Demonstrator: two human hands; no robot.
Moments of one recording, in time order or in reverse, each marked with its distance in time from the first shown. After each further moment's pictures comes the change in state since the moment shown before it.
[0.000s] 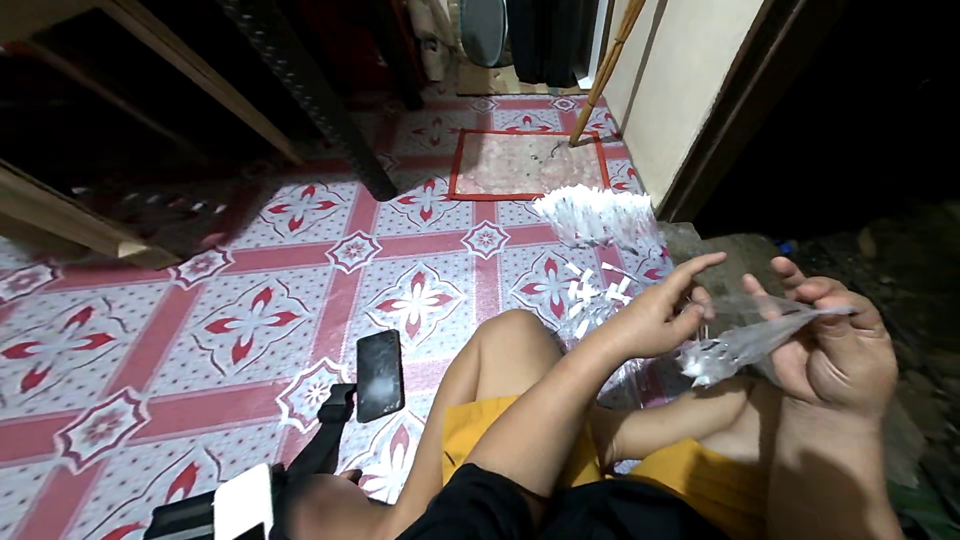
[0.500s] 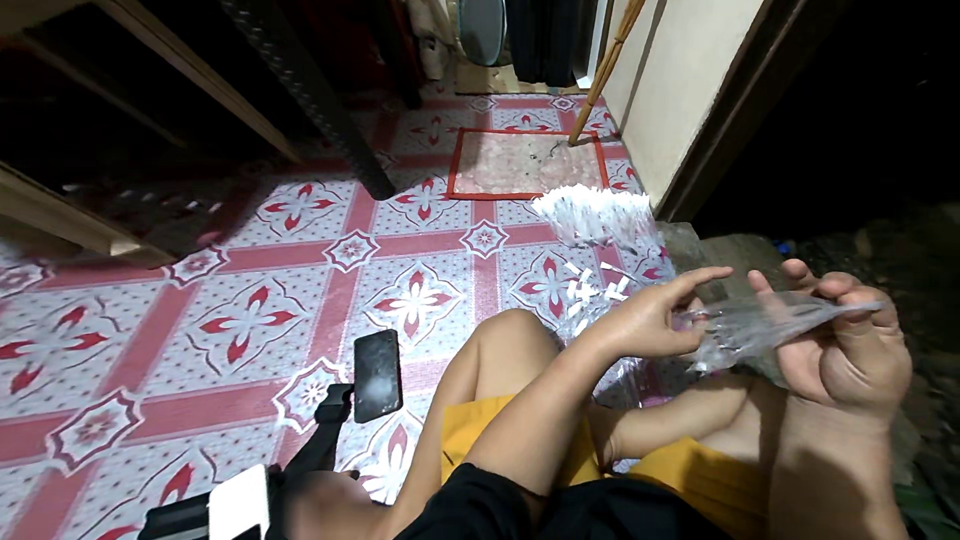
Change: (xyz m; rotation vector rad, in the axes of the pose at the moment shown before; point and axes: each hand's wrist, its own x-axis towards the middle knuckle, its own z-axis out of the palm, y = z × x) left_hand -0.008 0.023 -0.013 0.131 -0.072 -0.039; right_hand 0.005 -0.012 0.004 0.113 0.017 -0.006
